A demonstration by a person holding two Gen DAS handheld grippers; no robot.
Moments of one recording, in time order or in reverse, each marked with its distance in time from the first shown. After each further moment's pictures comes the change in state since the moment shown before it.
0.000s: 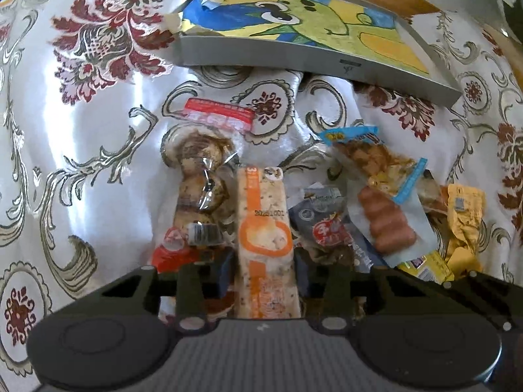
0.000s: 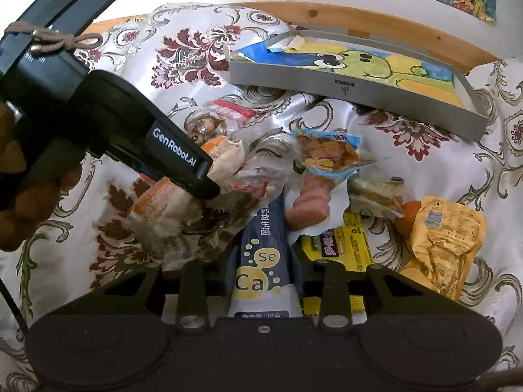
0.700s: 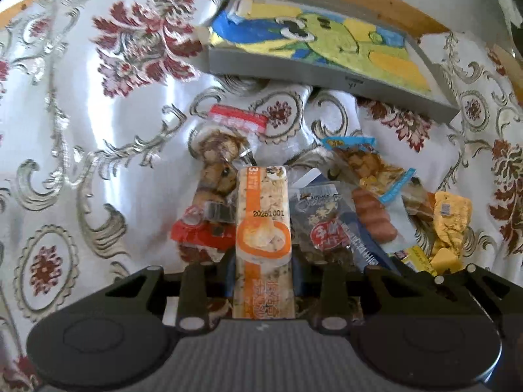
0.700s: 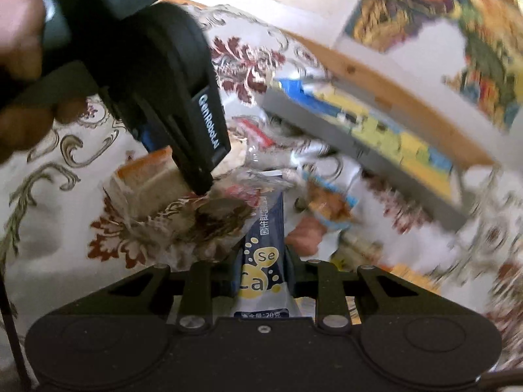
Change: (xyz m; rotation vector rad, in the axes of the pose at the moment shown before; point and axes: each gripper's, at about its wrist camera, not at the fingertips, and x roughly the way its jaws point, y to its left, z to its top) left arm -0.042 -0.004 -0.016 -0.068 -0.047 0.043; right arm -0.024 0.038 -0.006 -0.388 -0.112 -0.148
